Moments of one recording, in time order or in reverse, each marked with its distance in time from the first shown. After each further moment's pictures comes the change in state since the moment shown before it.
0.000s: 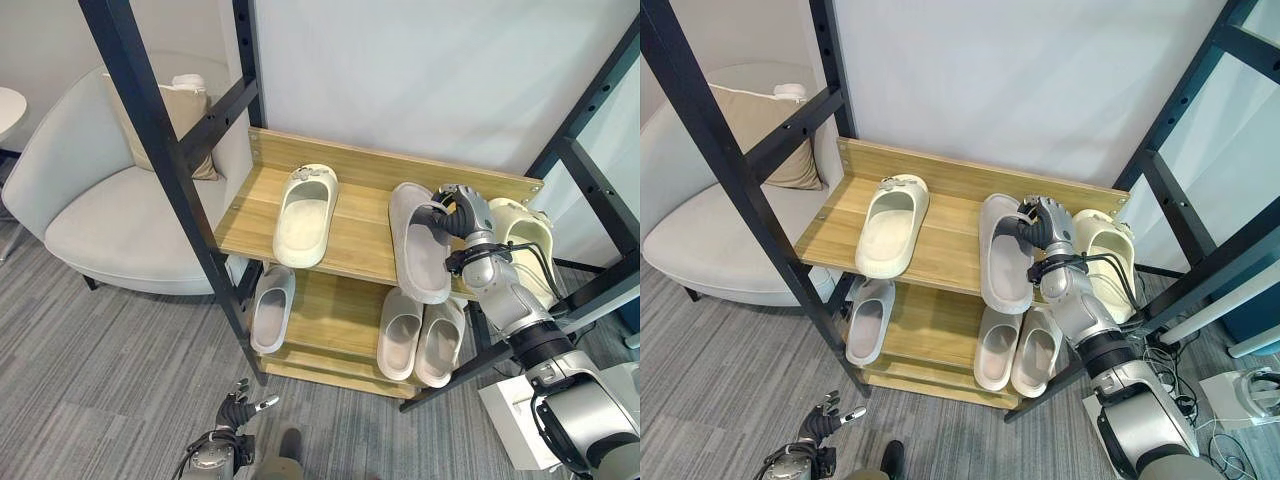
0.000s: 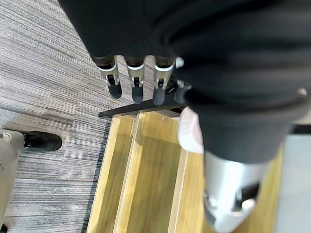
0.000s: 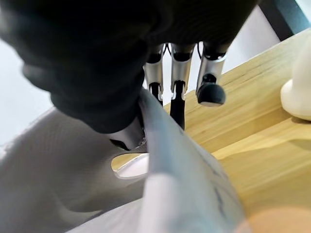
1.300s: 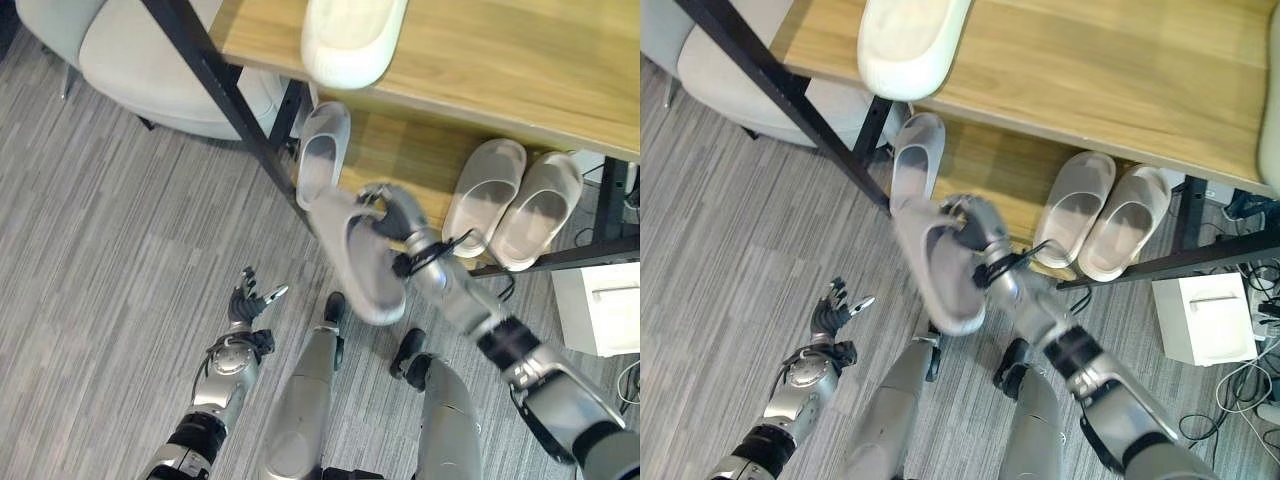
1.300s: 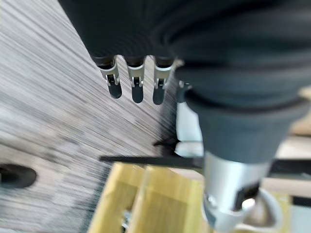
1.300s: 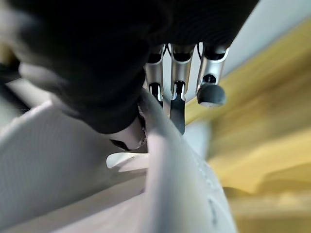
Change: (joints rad) left arm -0.298 0.027 -0.068 -0.264 -0.124 -0.124 0.195; right arm -0.242 0.052 0.250 0.163 -0.149 -0.075 -0.075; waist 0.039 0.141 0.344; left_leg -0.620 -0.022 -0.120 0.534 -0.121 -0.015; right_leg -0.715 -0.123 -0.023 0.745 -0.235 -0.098
